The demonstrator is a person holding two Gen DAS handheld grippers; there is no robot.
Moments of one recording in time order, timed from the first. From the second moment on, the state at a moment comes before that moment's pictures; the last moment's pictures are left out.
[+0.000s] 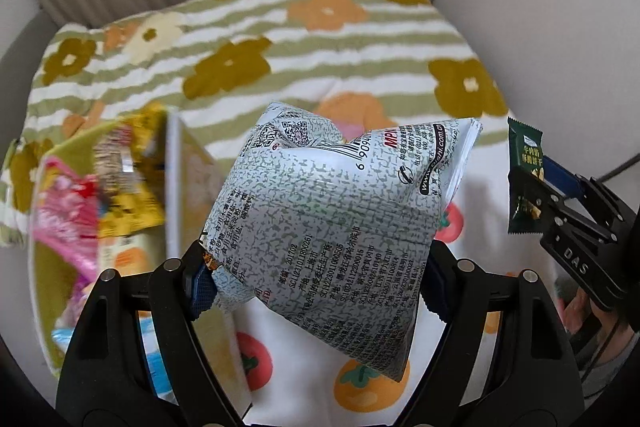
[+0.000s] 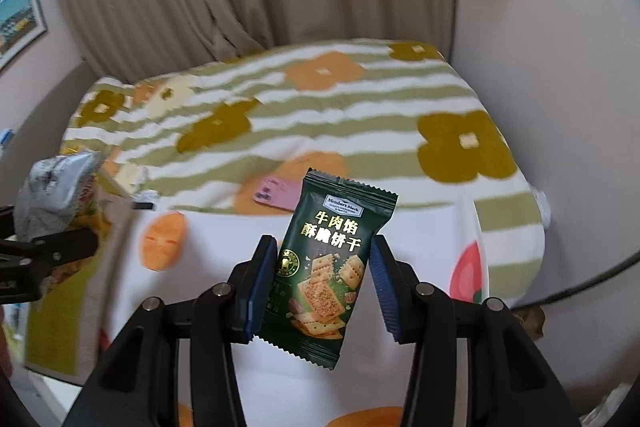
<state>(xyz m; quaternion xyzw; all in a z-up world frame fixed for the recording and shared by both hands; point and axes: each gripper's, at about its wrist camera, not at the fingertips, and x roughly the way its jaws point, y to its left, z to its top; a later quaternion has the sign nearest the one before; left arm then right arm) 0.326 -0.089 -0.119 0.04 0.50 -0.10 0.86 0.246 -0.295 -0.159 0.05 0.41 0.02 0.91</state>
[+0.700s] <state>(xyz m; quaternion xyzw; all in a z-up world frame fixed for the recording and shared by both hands) 0.271 0.160 -0.070 0.00 0.47 -0.03 0.88 0.212 -0.068 -0.052 0.06 0.35 0.21 0.91</state>
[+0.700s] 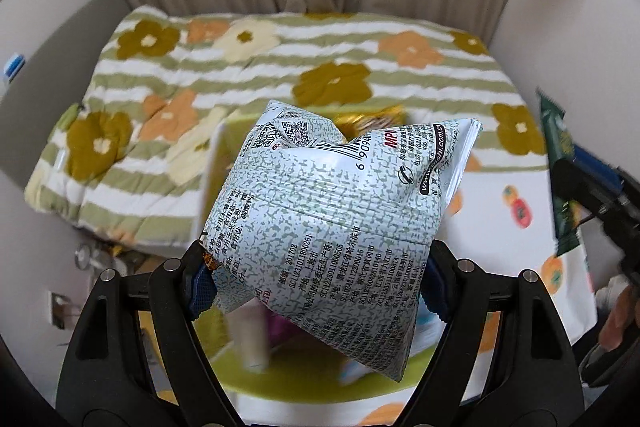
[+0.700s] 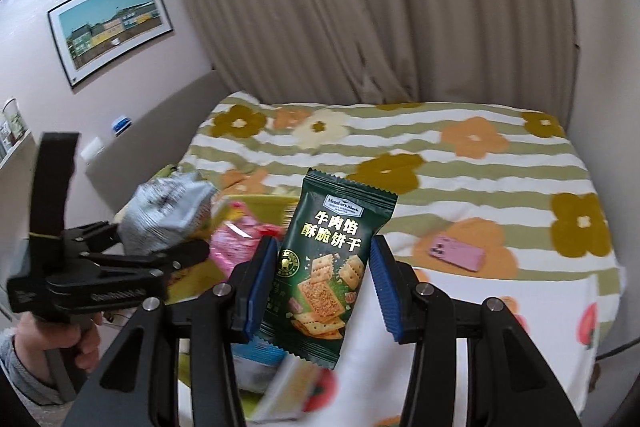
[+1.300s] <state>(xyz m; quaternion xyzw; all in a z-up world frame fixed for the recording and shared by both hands) 0.234 0.232 -0.097 -0.03 0.48 -0.13 0.87 0.198 0.003 -0.068 0.06 0.37 0.16 0.91</state>
